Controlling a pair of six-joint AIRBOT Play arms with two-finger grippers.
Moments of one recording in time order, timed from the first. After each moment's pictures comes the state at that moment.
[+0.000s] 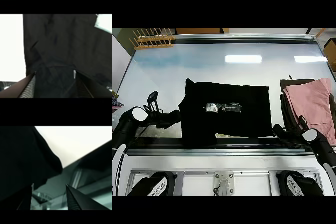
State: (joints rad) left arm 0.06 -1.01 0.71 1.16 -0.98 -1.66; right arm -0.18 -0.86 0.35 -1.05 0.85 1.87
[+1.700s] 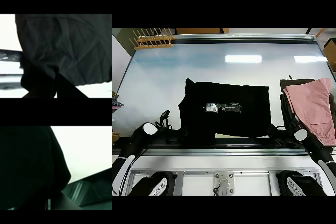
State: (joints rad) left arm 0.03 -0.97 0.46 1.03 -0.98 -1.58; right arm -0.06 -0.93 0.35 -1.01 0.70 1.83
